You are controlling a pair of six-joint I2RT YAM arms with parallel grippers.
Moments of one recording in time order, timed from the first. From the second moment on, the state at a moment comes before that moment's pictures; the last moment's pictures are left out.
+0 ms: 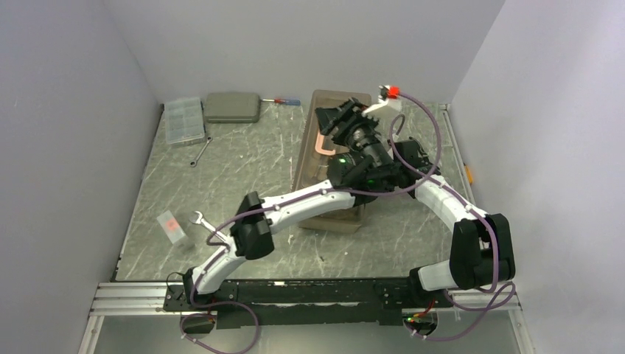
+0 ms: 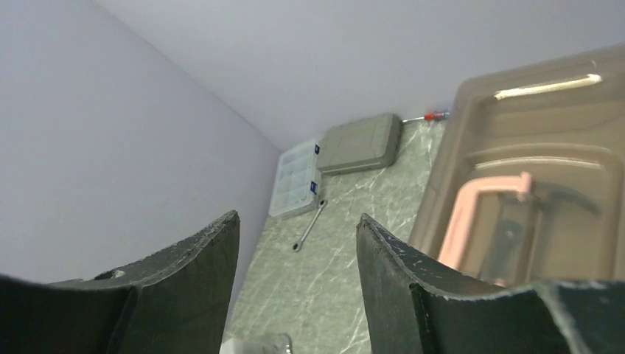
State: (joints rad) left arm -1.21 2.34 2.36 1.36 -1.57 2.03; right arm 0.20 1.39 0.85 -0.34 -0.30 0.53
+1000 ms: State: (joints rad) left arm -0.41 1.31 1.23 -0.33 0.16 -0.33; right arm 0.24 1.45 0.90 -0.35 -0.35 0.50
